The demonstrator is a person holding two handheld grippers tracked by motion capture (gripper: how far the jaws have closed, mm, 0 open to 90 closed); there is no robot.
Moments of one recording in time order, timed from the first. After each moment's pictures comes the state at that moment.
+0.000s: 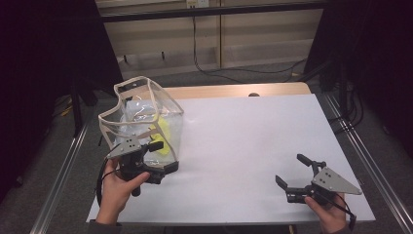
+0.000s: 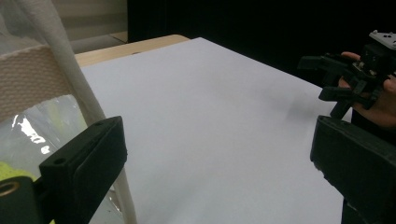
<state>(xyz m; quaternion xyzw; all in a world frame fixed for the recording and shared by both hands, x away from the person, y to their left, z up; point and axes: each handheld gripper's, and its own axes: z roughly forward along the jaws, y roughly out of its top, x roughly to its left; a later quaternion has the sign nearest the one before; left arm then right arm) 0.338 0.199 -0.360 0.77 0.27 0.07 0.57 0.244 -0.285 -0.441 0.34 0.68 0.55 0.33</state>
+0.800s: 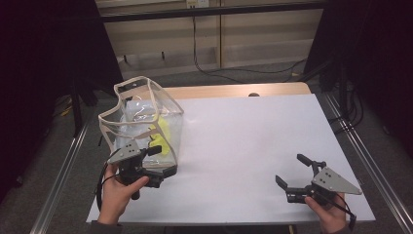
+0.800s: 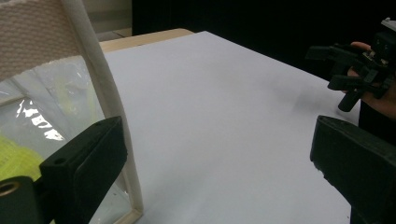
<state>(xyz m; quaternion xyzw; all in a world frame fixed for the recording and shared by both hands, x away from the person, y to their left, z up) 0.335 0.205 -0.375 0.77 0.27 0.07 0.57 0.244 -0.285 -0.441 0.34 0.68 0.55 0.33</state>
